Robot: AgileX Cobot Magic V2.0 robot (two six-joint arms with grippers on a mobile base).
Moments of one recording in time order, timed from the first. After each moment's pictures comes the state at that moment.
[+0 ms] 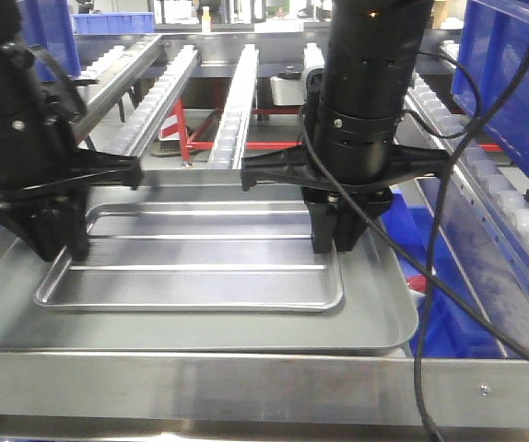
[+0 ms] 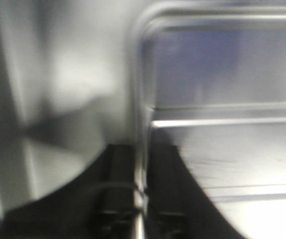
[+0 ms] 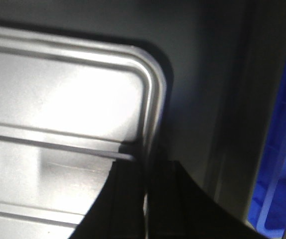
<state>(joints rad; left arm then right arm) -0.43 1.80 -1.15 0.02 0.67 -0.32 0.58 1.92 -1.34 -0.18 0.71 0.64</state>
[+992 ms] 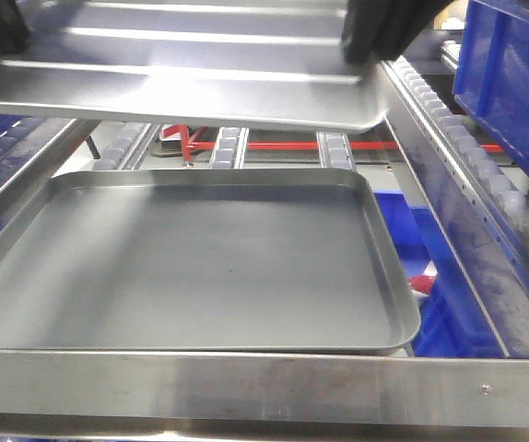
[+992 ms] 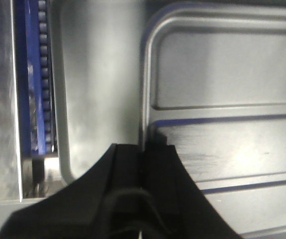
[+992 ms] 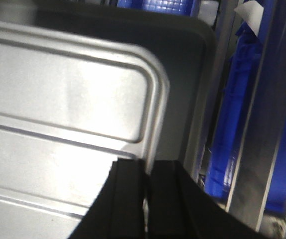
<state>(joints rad) -0.53 1.35 -1.30 0.07 1.06 -0.42 0.68 1.45 -1.33 -0.23 0.96 0.66</state>
